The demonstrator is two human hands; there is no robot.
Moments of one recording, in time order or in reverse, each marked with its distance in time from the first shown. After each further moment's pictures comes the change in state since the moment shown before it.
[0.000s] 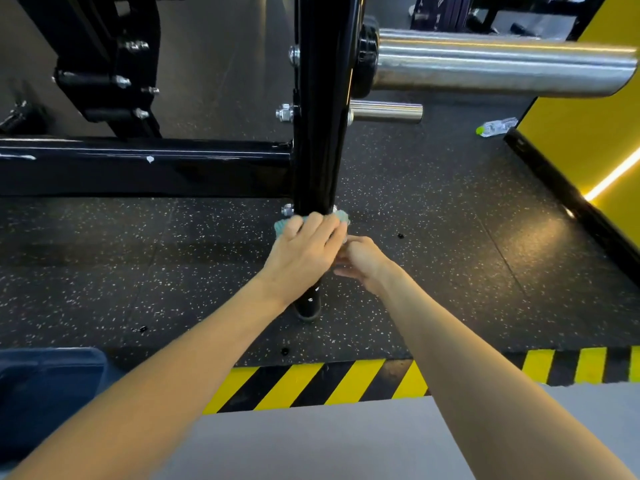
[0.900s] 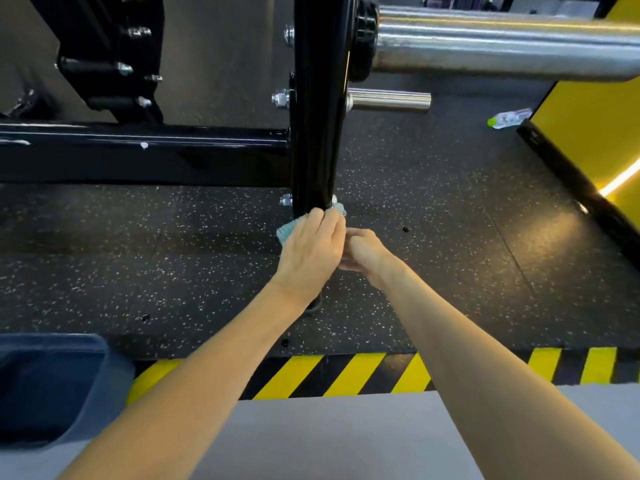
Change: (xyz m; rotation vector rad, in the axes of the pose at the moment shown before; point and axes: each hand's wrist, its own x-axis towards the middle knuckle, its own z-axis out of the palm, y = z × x) left_hand 0.009 0.028 0.003 -0.142 -0.046 -0.176; right_hand 0.001 0.003 -0.005 -0.093 0.008 -0.009
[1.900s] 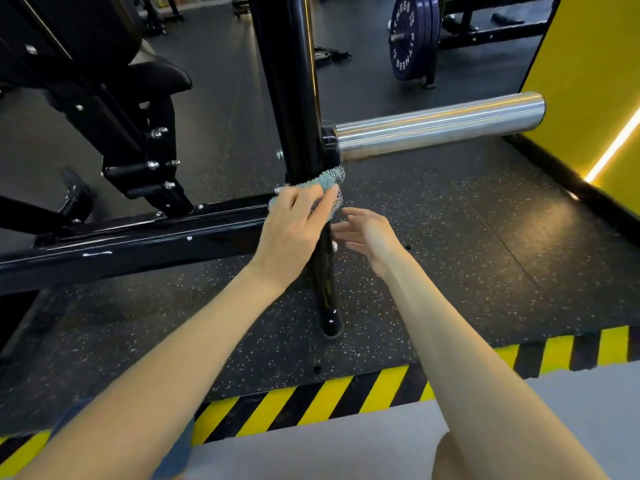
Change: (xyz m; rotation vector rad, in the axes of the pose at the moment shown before) left_hand 0.084 -0.078 -0.086 -0.148 0.183 0.172; right_hand -0.061 -0.100 -0.024 0.476 0.115 -0.167
